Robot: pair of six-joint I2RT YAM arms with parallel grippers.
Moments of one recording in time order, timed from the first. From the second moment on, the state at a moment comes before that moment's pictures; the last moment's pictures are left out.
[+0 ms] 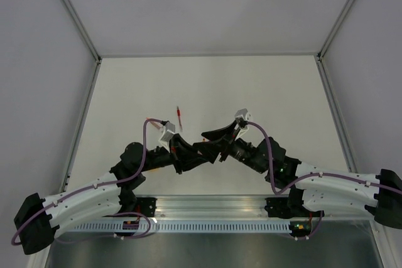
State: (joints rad) left arm -0.92 0.73 0.32 0.62 0.46 -0.54; right arm 1.17 0.96 0.54 0.58 0.11 0.48
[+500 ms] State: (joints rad) left arm -0.92 0.55 0.35 0.27 -0.19 -0.50; right arm 1.16 0.87 0.67 0.09 0.56 0.56
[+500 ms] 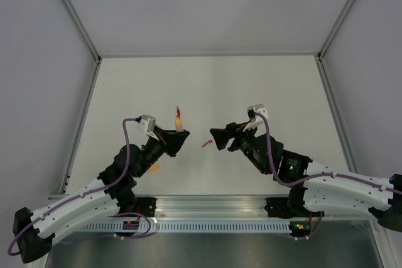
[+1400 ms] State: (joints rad) left arm -0.92 0.16 1.09 -0.54 -0.49 -0.54; right arm 1.16 1.92 1.27 0.09 -0.25 -0.15
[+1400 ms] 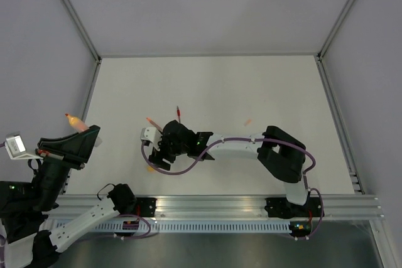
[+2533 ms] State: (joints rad) left arm -0.92 0.02 1.02 -0.63 -0.48 -0.54; right arm 1.20 2.20 1.46 0.05 -0.28 -0.26
